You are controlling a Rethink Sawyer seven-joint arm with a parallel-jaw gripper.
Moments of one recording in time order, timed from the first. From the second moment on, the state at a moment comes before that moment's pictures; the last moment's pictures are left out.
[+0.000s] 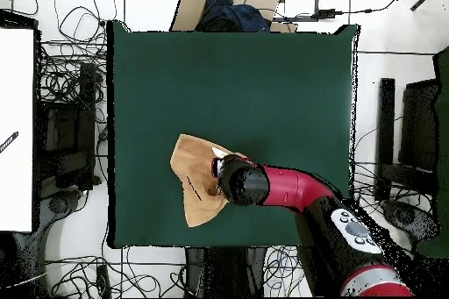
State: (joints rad) arm -0.57 -0.66 0.29 1.98 -0.26 0.29 1.58
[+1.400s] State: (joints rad) arm -0.57 -0.48 0.30 1.97 -0.26 0.29 1.58
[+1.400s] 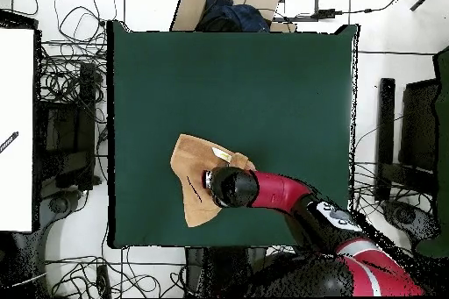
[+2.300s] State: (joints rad) arm -0.57 -0.46 0.30 1.97 -0.26 0.29 1.58
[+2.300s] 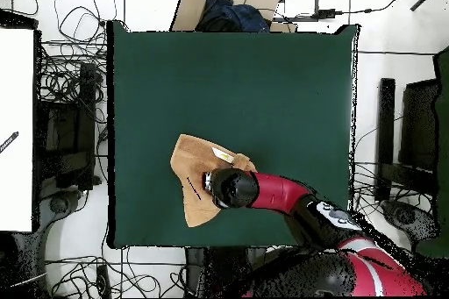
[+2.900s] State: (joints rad) arm -0.55 -0.58 0.30 1.97 -0.26 0.30 1.58
